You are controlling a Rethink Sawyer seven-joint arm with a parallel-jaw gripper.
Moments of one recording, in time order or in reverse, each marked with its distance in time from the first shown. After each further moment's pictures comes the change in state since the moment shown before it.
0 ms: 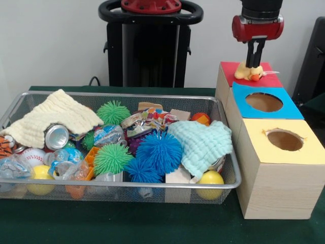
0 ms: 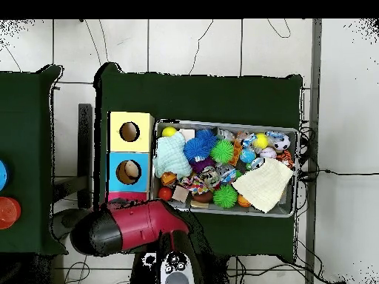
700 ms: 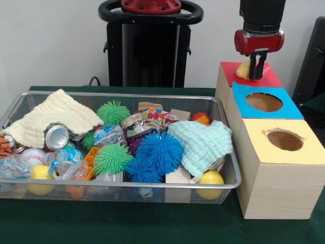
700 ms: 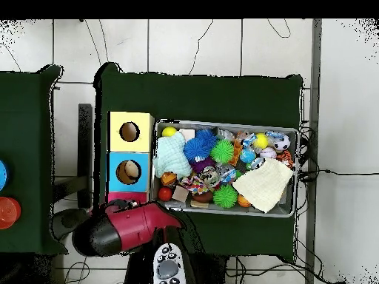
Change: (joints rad) arm 0.036 0.078 -0.015 0.001 -0.036 -0.134 0.000
